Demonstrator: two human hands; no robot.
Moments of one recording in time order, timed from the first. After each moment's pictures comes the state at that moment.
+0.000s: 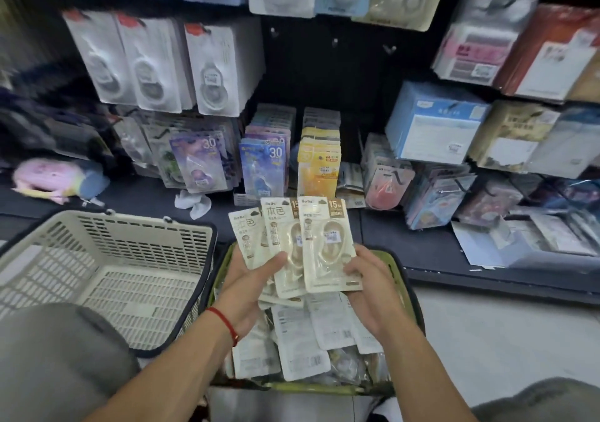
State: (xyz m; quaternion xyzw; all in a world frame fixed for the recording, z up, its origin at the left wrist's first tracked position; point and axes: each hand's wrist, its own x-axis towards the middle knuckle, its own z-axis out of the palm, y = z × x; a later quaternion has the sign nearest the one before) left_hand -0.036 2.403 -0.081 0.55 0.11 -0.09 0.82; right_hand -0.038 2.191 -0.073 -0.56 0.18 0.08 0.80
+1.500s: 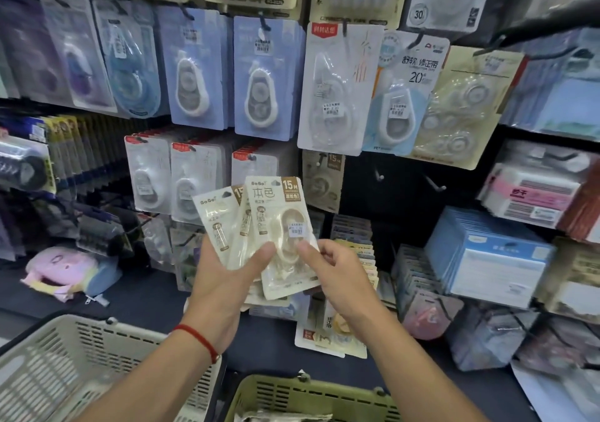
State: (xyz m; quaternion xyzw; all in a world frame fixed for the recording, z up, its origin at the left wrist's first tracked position) left_hand 0.104 2.469 0.057 0.56 -0.01 0.15 0.82; right_hand 0.134 2.292 0.065 -0.77 -0.12 -0.01 0.63
